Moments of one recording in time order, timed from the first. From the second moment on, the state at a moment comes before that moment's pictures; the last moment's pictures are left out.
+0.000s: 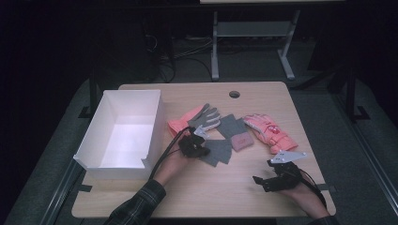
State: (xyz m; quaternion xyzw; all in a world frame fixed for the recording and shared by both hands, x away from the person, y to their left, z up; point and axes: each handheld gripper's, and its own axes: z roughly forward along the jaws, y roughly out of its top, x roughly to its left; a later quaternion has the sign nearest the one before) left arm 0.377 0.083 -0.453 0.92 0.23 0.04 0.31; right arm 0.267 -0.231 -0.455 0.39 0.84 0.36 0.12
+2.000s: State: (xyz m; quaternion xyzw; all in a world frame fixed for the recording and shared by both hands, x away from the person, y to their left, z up) left arm 0.340 0.109 -0.444 0.92 0.25 0.01 0.31; right arm 0.266 -0.235 -0.455 0.39 0.83 0.37 0.11
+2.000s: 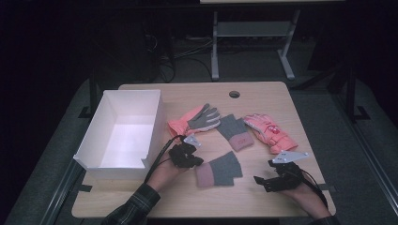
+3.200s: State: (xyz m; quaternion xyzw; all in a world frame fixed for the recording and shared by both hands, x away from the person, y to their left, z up) left arm 0.282 0.064 -0.449 0.93 0.16 -0.07 0.33; right arm 0.264 -0.230 -0.452 0.38 0.84 0.38 0.11
